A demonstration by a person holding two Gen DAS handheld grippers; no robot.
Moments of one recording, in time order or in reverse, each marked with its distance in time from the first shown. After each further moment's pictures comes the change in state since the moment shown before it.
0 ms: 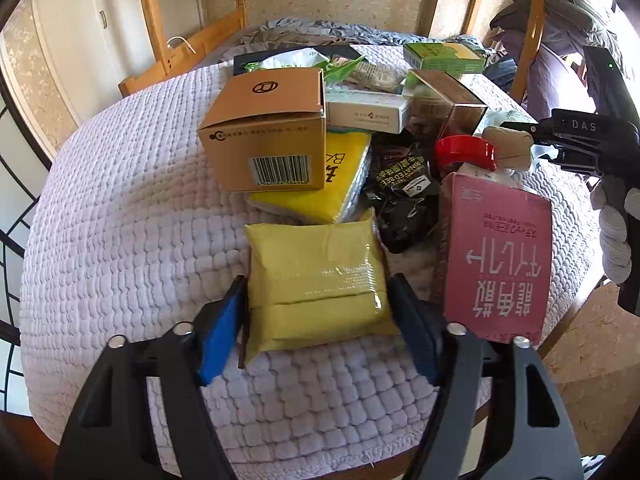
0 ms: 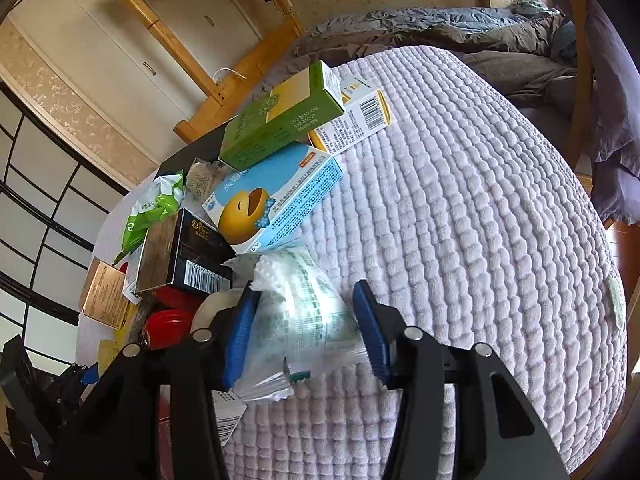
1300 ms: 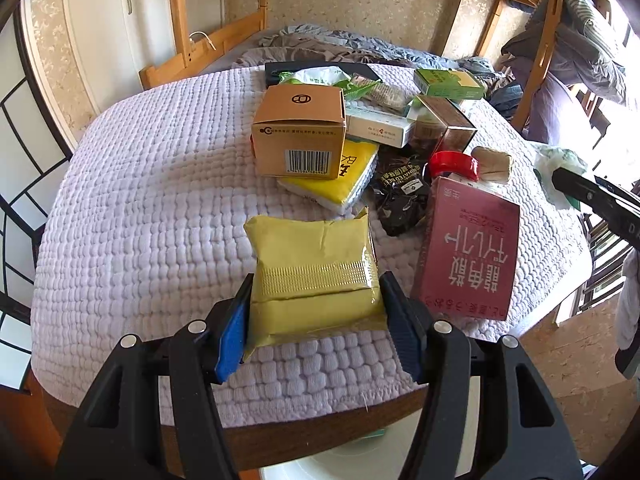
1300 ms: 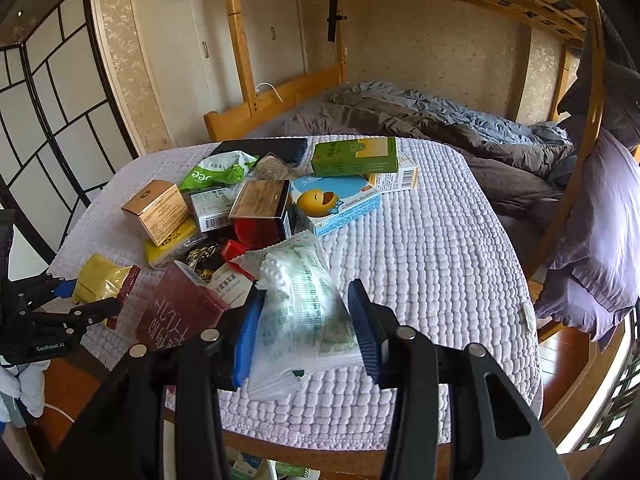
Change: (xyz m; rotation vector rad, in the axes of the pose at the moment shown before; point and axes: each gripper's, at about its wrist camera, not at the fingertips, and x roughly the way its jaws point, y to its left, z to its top) left arm -0.040 0.014 -0.013 -0.090 -0.027 -0.011; right arm -0.092 0.072 -0.074 -0.378 -0.163 -0.146
